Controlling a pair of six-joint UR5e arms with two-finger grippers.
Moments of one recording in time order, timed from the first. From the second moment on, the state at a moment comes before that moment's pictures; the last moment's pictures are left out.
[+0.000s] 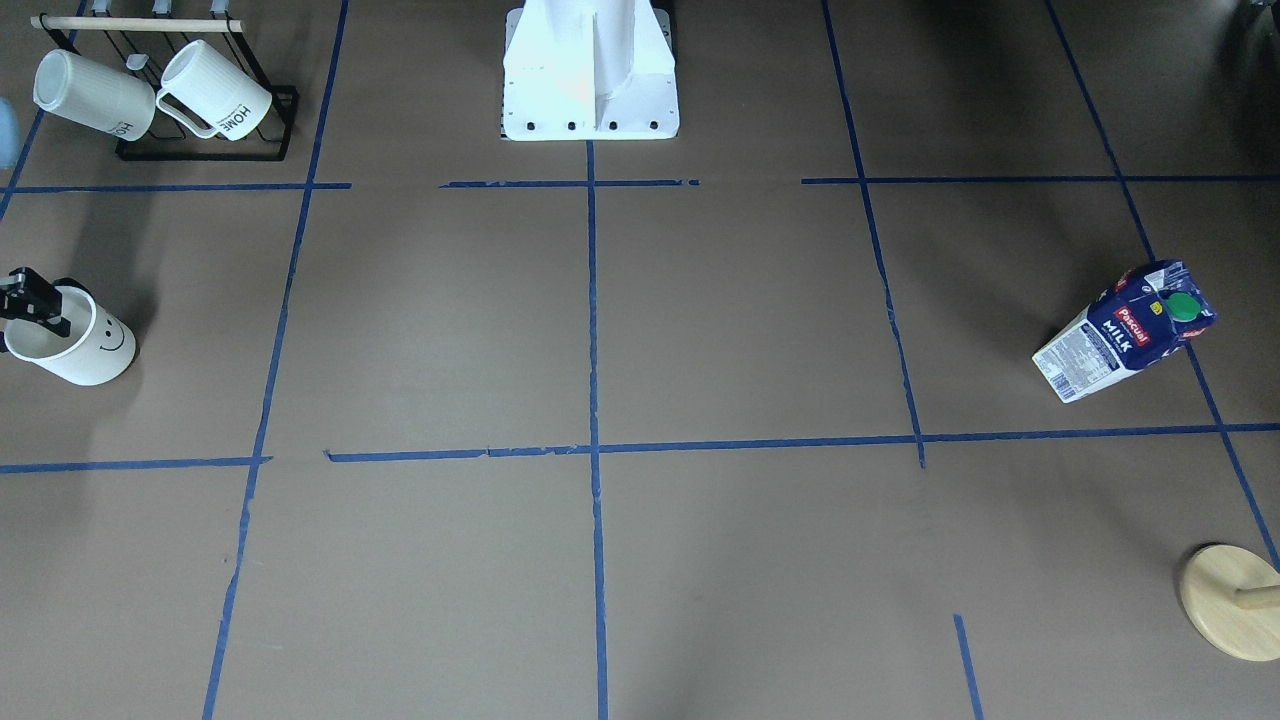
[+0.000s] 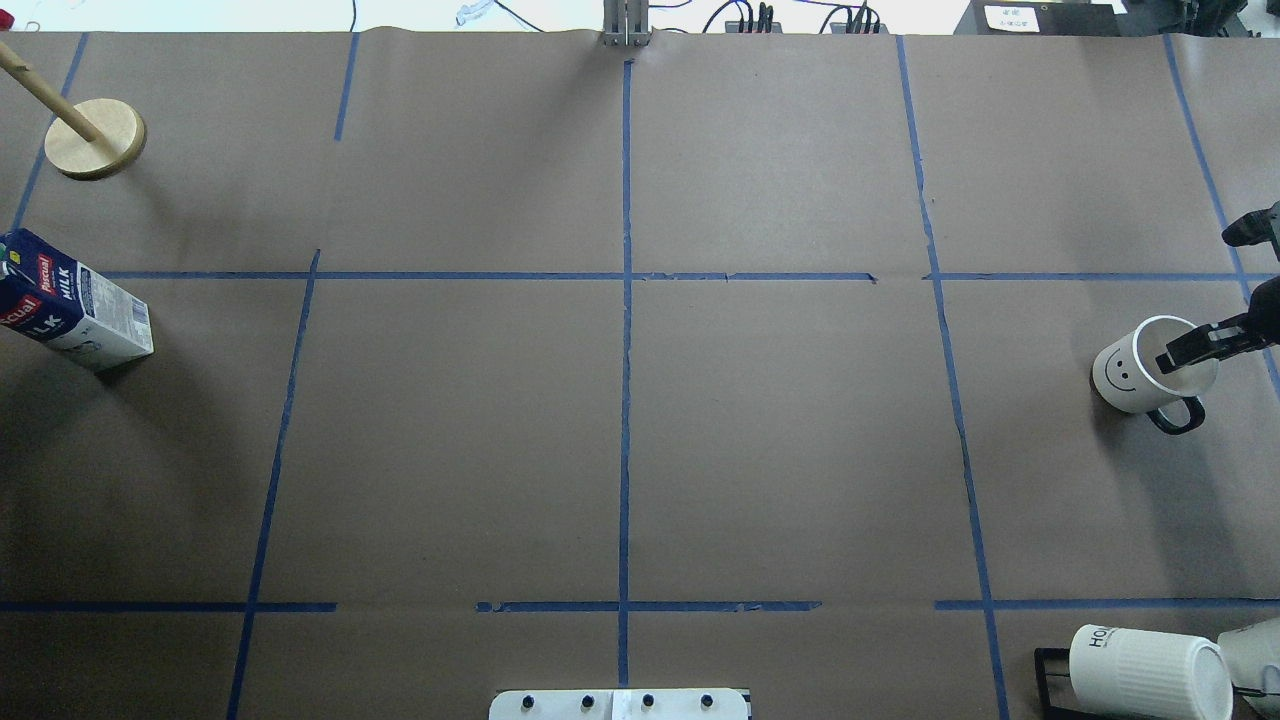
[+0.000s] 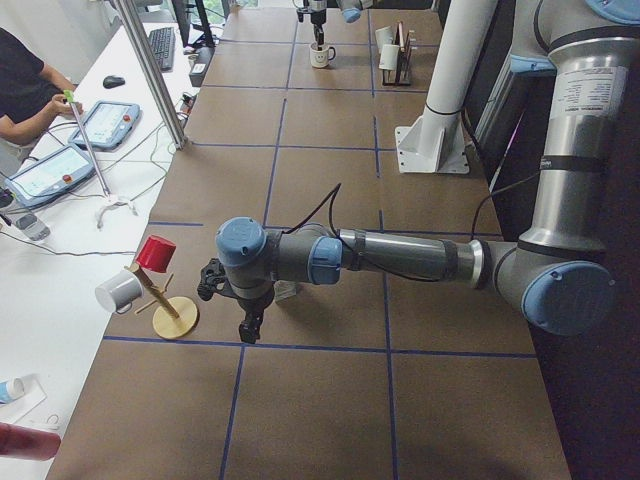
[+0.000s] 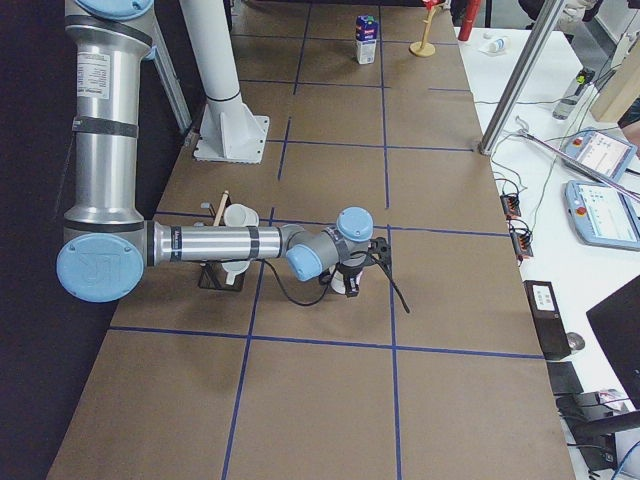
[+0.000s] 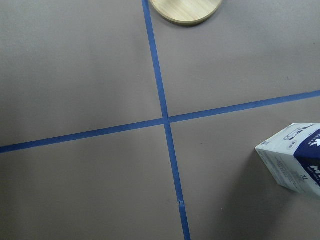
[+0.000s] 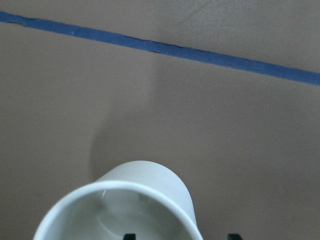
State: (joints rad) left arm -1.58 -1.62 -1.61 -1.54 -2.37 0.14; right arm 1.12 -1.64 1.59 -1.07 2.30 0.41
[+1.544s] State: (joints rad) left arm -1.56 -1.62 -1.63 -1.54 -2.42 0.14; right arm 0.70 -0.80 1.44 -1.39 2.10 1.33
